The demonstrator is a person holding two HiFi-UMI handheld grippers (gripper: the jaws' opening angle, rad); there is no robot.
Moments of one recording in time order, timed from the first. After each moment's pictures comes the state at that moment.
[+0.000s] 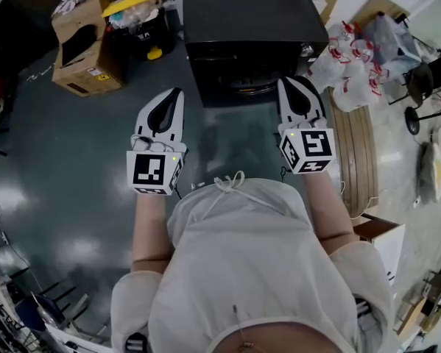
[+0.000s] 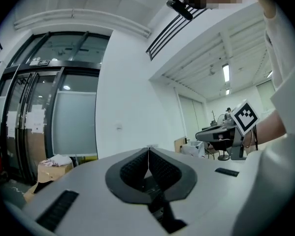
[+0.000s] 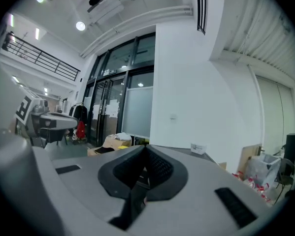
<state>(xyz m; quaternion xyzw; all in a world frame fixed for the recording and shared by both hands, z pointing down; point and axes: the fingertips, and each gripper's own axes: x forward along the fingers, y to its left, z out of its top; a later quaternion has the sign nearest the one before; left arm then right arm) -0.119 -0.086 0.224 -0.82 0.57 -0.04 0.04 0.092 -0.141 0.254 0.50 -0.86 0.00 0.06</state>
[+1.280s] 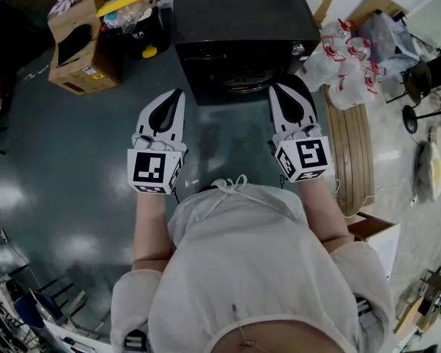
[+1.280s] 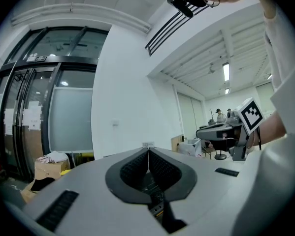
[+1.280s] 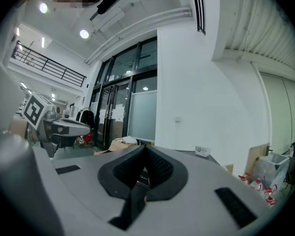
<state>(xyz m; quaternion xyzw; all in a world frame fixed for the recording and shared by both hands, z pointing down) -0.079 -0.094 0.226 -0.83 0.56 -0.05 0.03 0.112 -0.127 0.244 0.46 -0.89 -0.01 0.04</state>
